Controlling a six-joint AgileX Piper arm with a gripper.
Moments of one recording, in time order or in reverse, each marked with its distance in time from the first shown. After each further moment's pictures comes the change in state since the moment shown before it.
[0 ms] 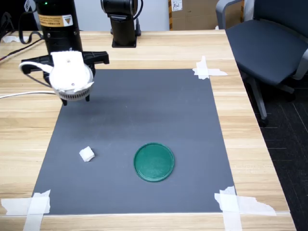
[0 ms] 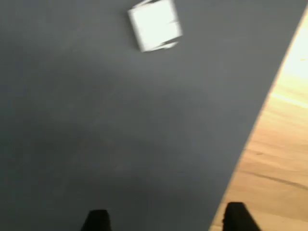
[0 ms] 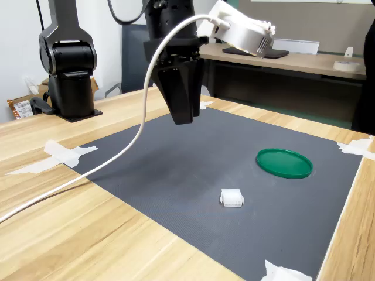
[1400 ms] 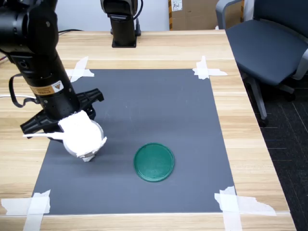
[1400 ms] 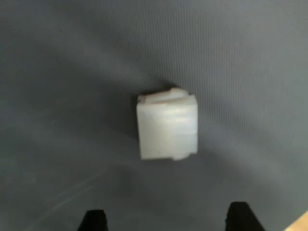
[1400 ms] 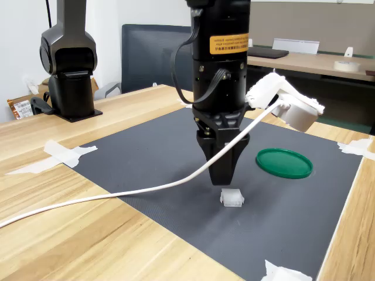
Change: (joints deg) arm 0.0 22.3 -19.7 3.9 10.5 -18.4
